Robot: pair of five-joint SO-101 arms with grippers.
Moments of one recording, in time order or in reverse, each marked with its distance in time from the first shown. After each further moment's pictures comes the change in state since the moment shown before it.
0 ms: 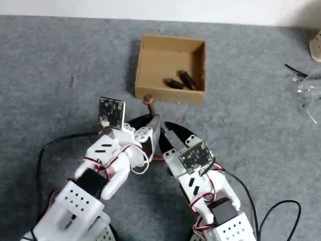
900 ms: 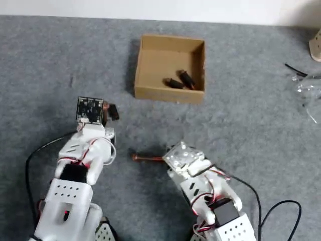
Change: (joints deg) left arm -22.2 0.6 4.8 1.4 -21.3; right arm 0.0 -0.6 -0.2 27.2 10.6
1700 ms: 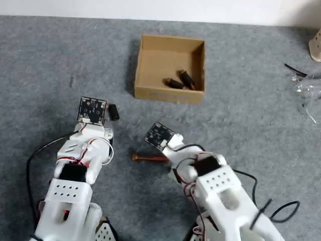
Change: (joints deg) left arm -1.5 0.0 0.0 0.0 -5.5; right arm -0.4 60.7 -27.7 4.9 7.4
